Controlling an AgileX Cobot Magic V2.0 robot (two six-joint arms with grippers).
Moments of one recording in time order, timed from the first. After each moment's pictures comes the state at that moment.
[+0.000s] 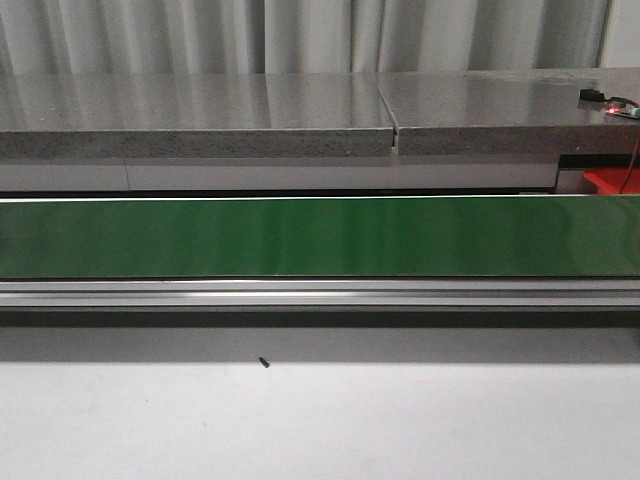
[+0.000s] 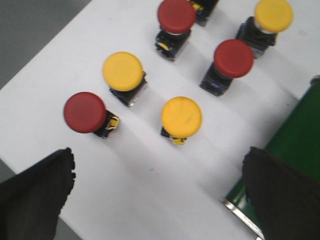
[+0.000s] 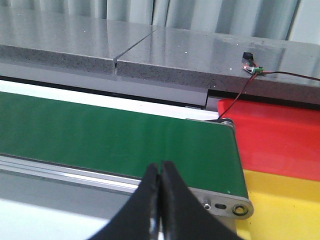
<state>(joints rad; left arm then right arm) 0.54 1.46 -1.15 0.05 0.78 -0.23 0.06 -0.01 0.03 0.13 0.10 -0.17</state>
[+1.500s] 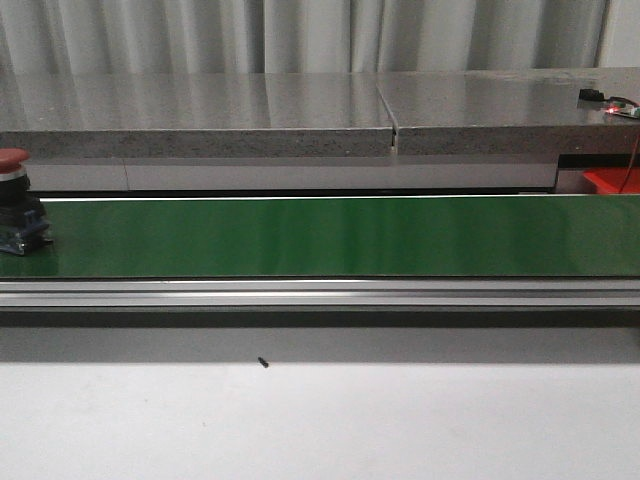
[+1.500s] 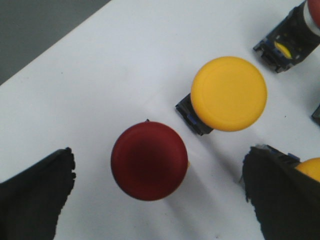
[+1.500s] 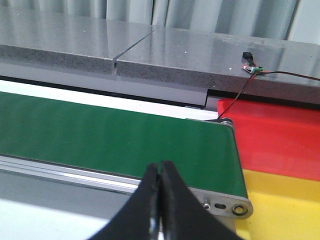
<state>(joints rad) 0.68 1.76 -1.12 0.07 0.55 -0.26 0.06 -0.01 0.03 0.13 0.10 -0.17</state>
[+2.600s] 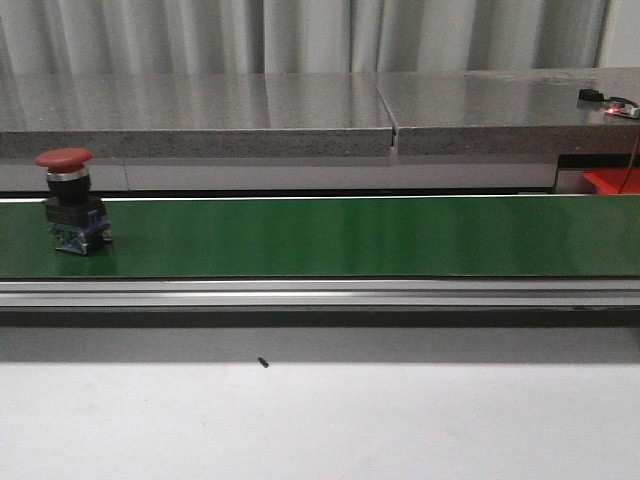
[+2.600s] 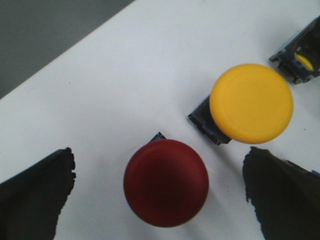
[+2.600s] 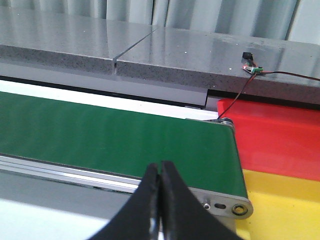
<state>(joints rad) 0.69 1.81 -1.12 0.09 0.50 -0.26 0.06 -0.01 0.03 0.13 0.10 -0.17</state>
